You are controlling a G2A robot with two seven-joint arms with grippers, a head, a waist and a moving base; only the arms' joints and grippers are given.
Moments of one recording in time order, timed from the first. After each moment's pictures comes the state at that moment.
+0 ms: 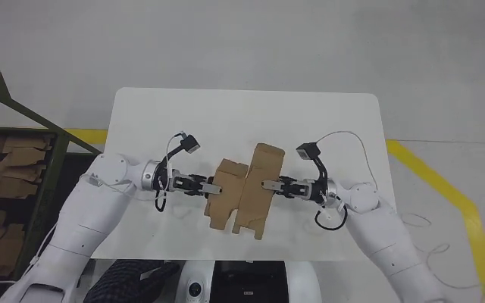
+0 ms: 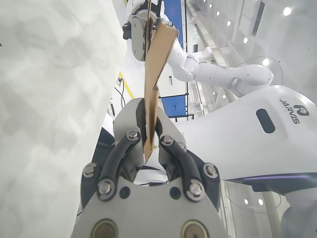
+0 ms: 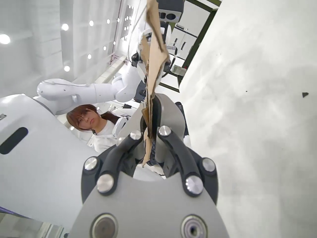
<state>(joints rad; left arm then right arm) 1.20 -0.92 -1.25 -1.51 -0.52 -0.39 -1.43 -1.17 -1.16 1.05 -1.32 0.49 -0.69 1.13</state>
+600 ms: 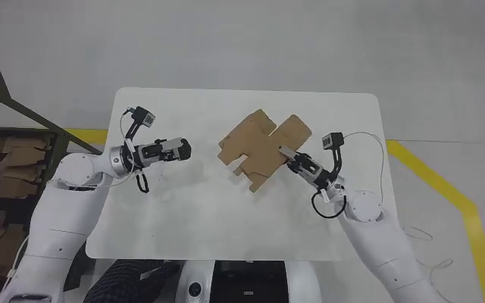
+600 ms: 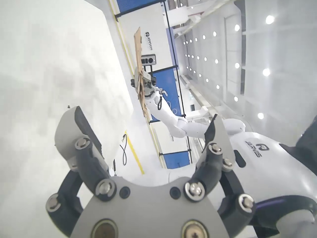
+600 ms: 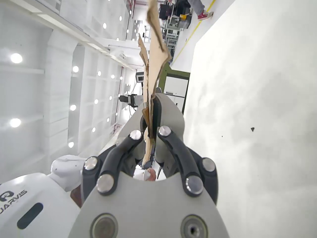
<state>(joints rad) 1.29 -0.89 -1.44 -1.50 -0.52 -0.37 -1.13 -1.30 -1.17 1.11 -1.46 0.38 -0.48 0.56</state>
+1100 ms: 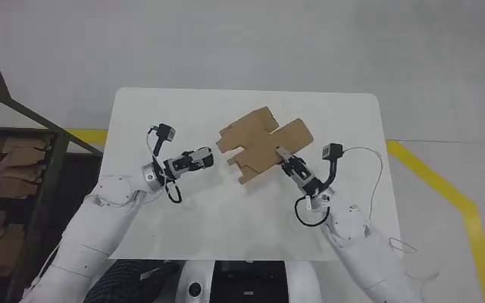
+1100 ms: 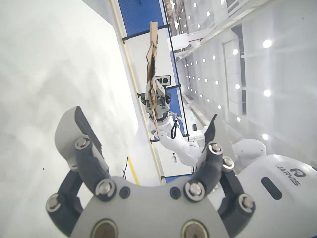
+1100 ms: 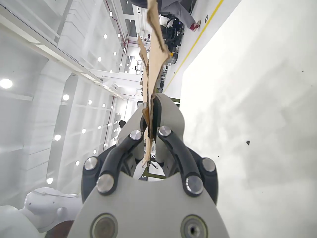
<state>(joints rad) 1.36 -0.94 -1.27 -1.55 -0.39 -0.47 -0.77 -1.40 -1.19 1.07 -1.58 0.18 -0.44 0.23</state>
